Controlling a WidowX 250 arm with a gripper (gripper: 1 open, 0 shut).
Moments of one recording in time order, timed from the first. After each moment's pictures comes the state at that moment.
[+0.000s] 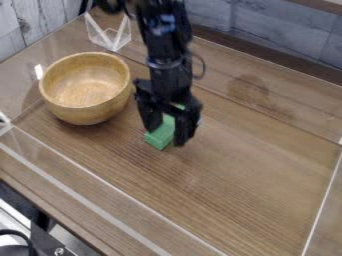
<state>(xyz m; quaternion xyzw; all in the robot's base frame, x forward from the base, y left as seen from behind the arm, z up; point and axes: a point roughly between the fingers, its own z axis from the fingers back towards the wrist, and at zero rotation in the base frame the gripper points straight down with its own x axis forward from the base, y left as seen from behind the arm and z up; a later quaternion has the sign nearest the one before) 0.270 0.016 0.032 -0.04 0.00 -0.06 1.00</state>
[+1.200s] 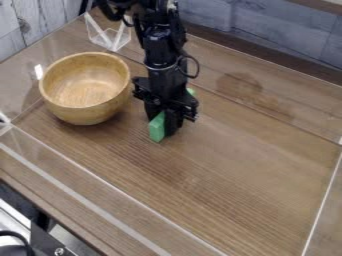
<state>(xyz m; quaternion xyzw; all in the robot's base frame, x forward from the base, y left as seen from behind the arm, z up) 0.286 0.031 0.017 -0.04 -0.01 -0.03 1.00</state>
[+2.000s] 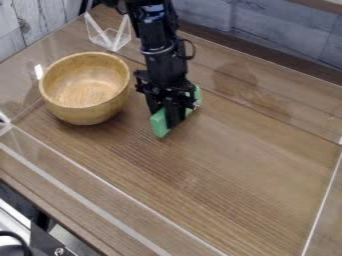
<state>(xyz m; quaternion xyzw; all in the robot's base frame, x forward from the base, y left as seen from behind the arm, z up) 0.288 0.031 0.032 -0.11 0.02 -0.06 0.99</state>
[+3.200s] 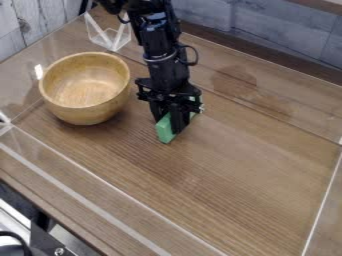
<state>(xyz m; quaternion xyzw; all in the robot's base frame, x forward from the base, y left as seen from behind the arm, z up) 0.286 0.026 0.025 -0.12 0.02 -0.02 0.99</state>
